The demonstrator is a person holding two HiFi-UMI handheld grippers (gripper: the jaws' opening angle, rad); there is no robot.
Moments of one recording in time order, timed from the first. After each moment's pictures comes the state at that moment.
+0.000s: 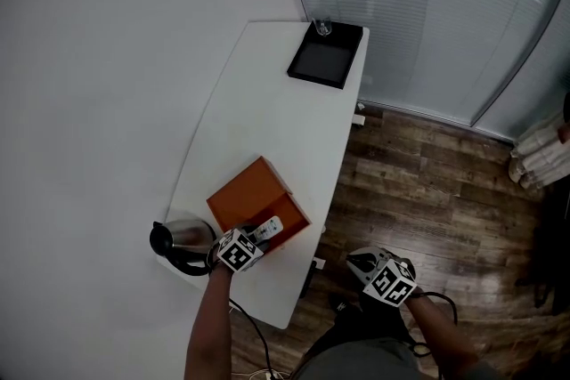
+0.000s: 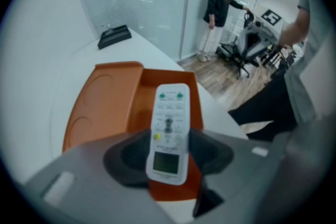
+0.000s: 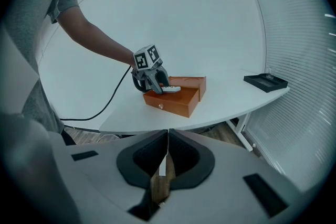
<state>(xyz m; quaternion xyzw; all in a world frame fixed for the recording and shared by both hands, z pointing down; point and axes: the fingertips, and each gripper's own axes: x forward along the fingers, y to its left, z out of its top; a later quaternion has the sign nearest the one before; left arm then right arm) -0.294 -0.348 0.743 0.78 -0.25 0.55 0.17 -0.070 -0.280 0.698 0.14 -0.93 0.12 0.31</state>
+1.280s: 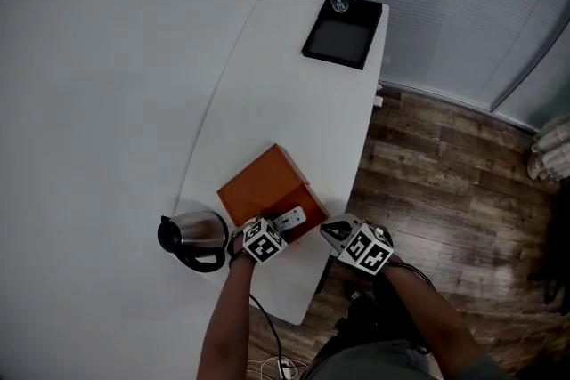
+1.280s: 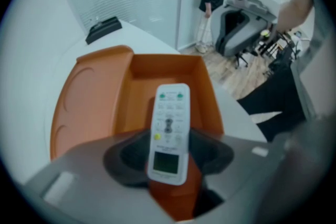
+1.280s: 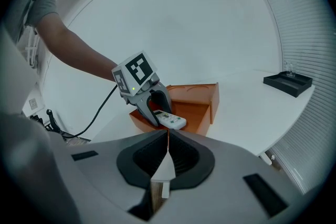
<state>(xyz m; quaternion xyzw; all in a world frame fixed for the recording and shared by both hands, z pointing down) -0.284 -0.356 0.783 0.76 -0.21 0.59 0.17 -0.186 -0.351 0.712 0.10 -0.95 0.14 0.26</state>
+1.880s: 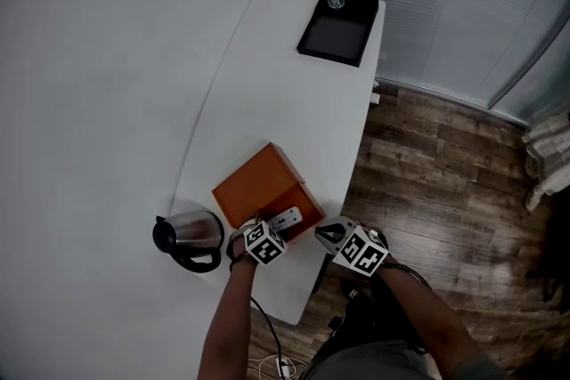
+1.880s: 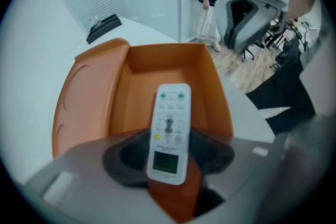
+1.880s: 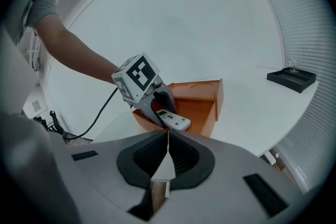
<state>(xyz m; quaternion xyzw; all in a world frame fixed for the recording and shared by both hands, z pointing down) -0.288 -0.356 0.797 0.73 -0.23 0.62 0.14 -0.190 -0.342 0.718 0.08 -0.95 0.15 0.26</state>
